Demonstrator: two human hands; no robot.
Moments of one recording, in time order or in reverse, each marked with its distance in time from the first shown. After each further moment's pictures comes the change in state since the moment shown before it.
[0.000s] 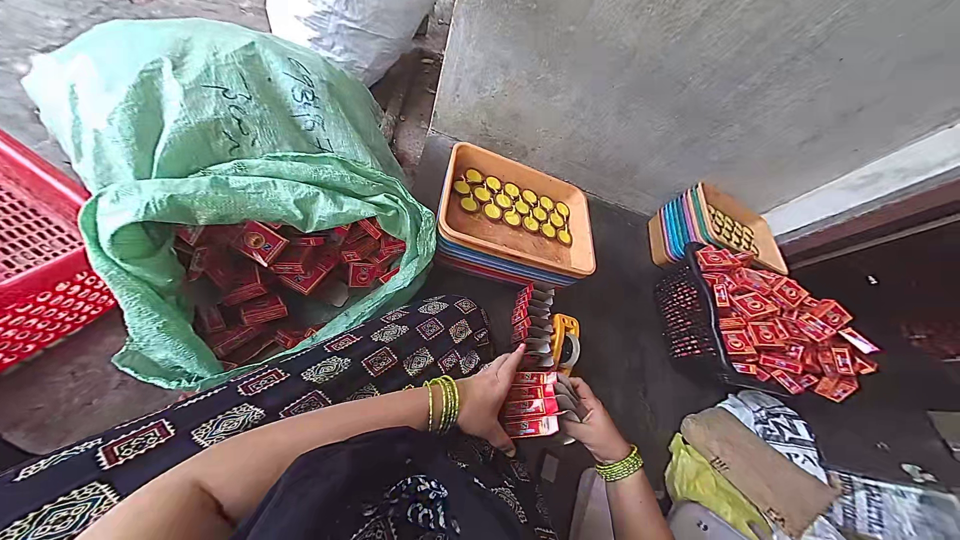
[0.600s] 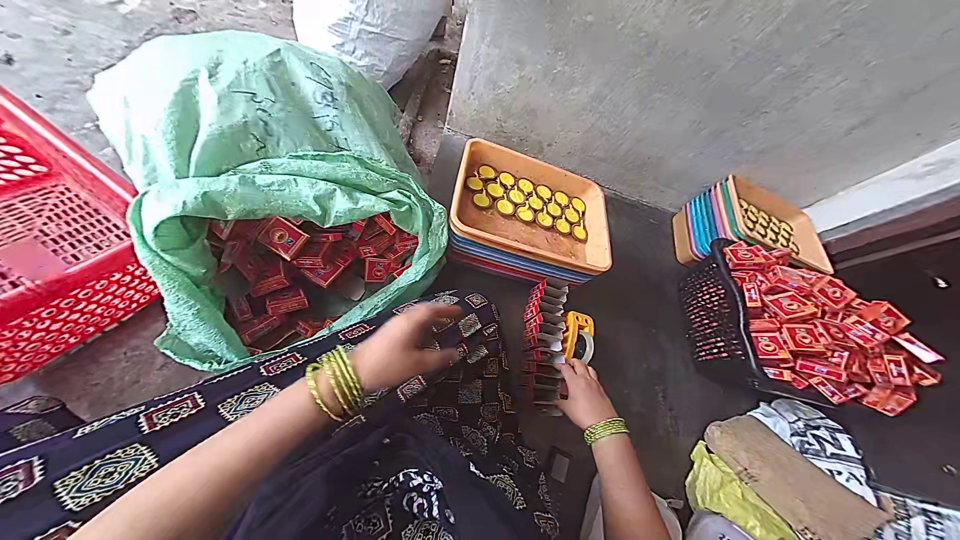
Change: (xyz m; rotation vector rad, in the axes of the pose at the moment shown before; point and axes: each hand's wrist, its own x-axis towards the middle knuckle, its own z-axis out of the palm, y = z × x) left_hand -0.102 0.003 -0.084 -0.083 0.477 -0.151; right_hand 0.052 0.023 -0.008 -1.305 -0.091 0.385
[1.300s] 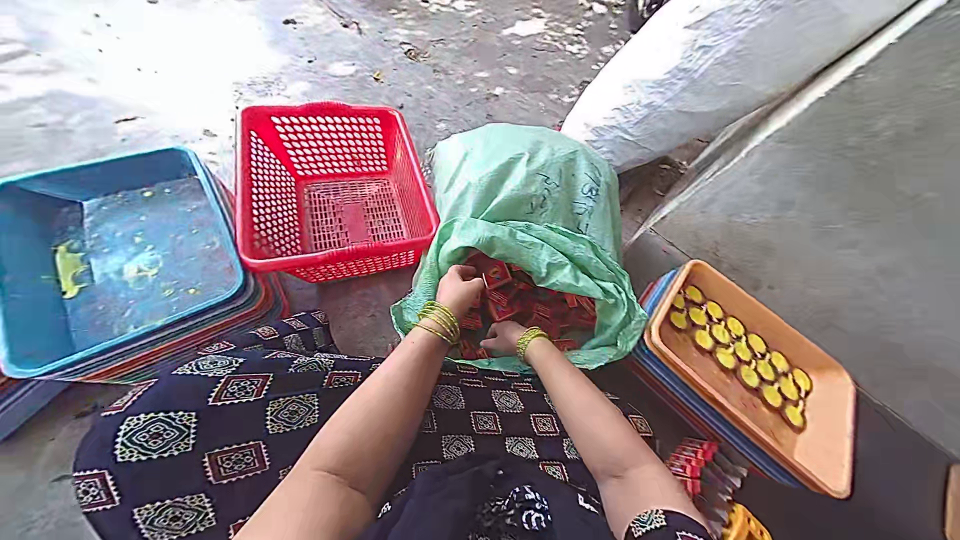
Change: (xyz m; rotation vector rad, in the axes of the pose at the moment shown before) left_hand -0.059 -0.151 -0.193 -0.409 1.037 -0.622; right_hand 0.168 -0.504 -0.004 -0.363 -0.562 -0.810
